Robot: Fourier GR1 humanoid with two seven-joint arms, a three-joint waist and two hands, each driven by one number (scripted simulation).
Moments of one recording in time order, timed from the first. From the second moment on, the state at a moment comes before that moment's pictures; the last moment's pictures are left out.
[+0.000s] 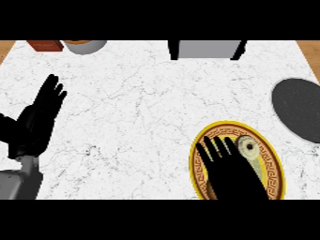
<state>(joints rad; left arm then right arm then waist) -0.15 0.30 -0.05 -1.59 0.24 0.20 0.20 -0.19 -0.36 0.73 -1.99 0.92 0.72 0.80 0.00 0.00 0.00</state>
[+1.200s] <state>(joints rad) -0.16 0.24 0.03 -1.61 0.17 0.12 0.24 -0.17 -0.25 0.60 -1.64 1.11 0.57 0.52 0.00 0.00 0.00</state>
